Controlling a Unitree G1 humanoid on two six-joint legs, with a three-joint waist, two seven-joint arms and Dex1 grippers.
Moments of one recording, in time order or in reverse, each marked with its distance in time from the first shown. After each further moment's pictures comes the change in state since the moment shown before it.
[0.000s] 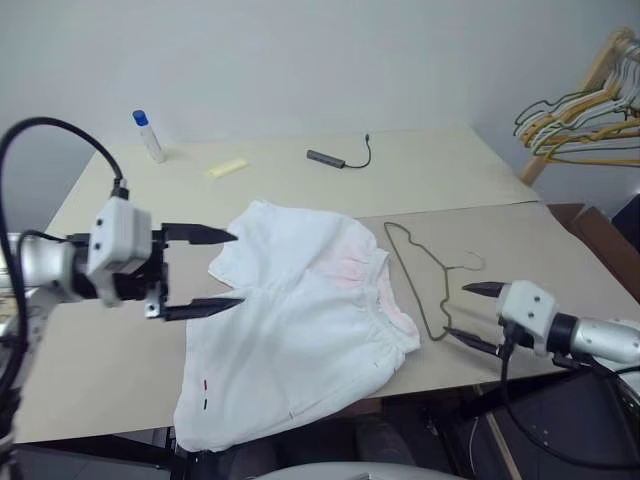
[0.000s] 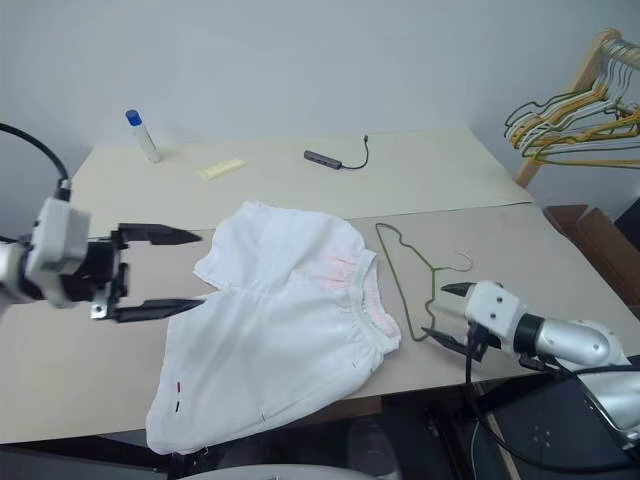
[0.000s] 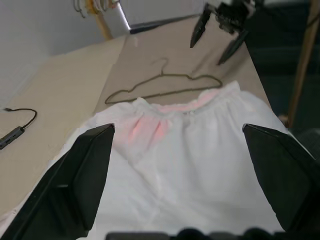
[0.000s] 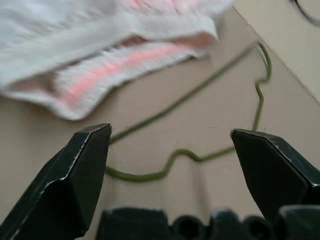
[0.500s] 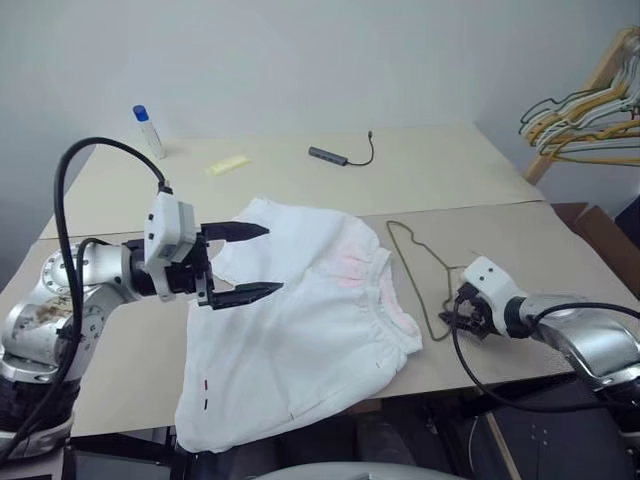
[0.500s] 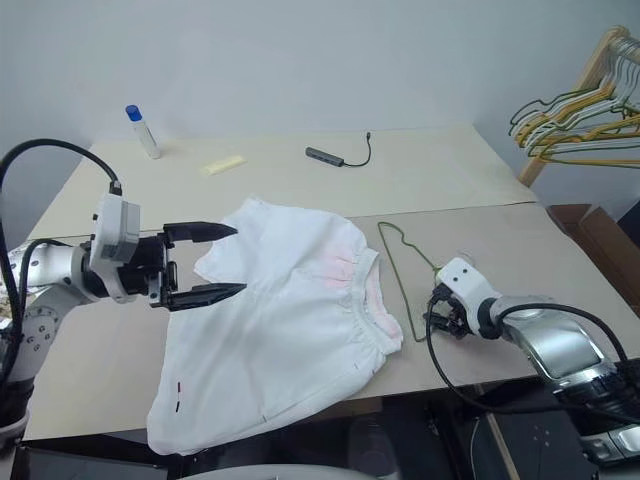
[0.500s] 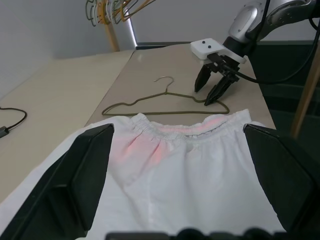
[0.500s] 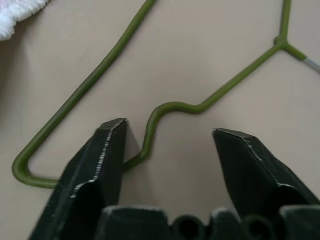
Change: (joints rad) left arm -0.035 -0.093 -0.063 0.010 0.024 0.037 0.056; right arm -0.291 0.161 0.131 0.006 -0.142 0.677 -0.030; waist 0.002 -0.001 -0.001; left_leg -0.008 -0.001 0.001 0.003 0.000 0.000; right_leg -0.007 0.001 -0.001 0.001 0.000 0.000
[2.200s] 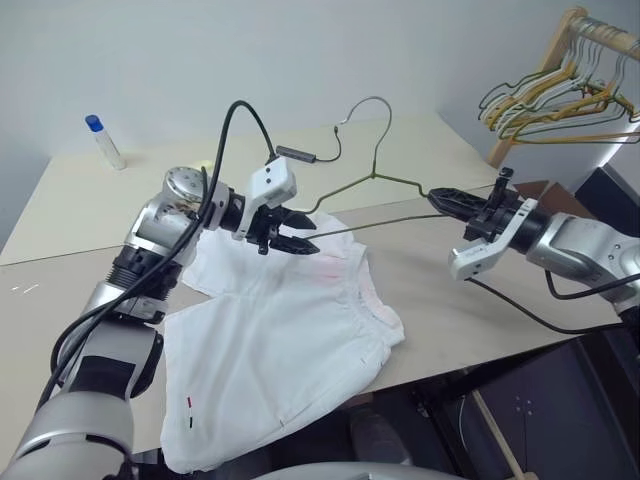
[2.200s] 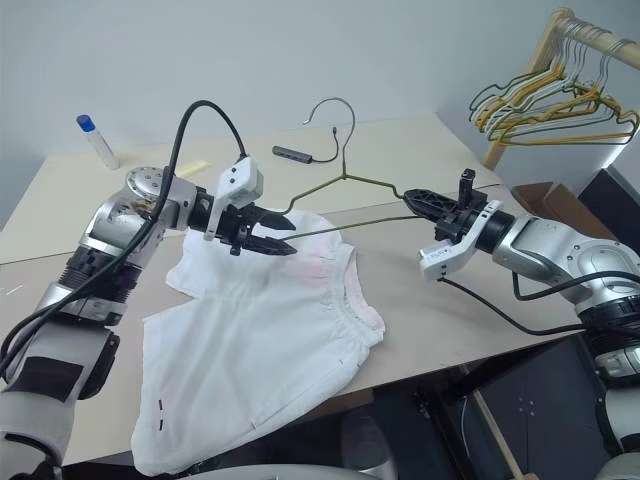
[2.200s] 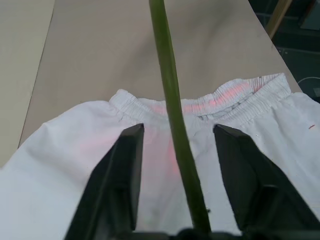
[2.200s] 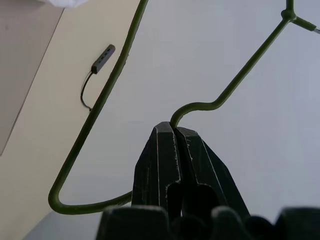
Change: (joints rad) left arm -0.678 -0.243 -0.466 0.702 0.435 0.043 -0.240; right arm -0.399 -0.100 0.095 0.438 -1.196 -1.609 -0.664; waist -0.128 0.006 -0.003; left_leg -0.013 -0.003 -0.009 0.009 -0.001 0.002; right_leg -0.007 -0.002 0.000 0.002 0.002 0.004
